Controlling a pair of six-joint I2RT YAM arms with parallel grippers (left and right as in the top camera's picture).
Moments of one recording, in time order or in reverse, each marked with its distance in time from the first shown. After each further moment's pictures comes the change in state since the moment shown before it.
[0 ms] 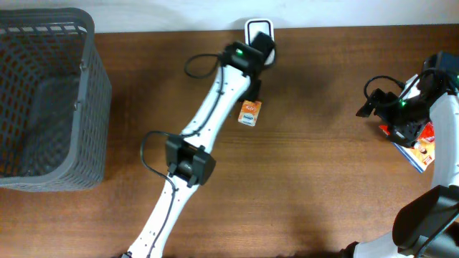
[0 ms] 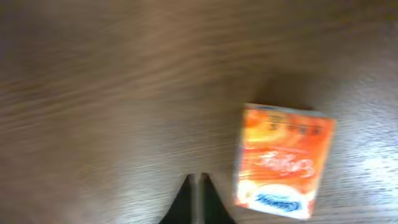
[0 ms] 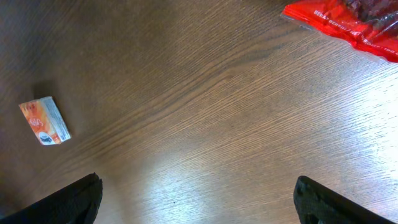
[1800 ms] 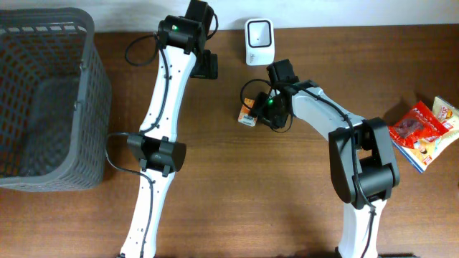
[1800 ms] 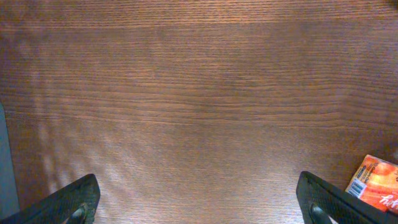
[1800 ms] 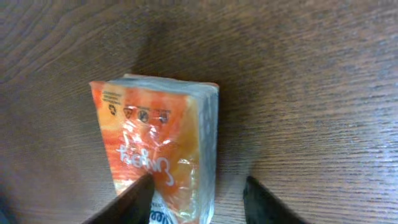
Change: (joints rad) left arm 0.238 -0.067 0.082 -0.058 -0.009 -0.017; right arm 0.661 0.421 -0.069 0.698 -0.062 0.462
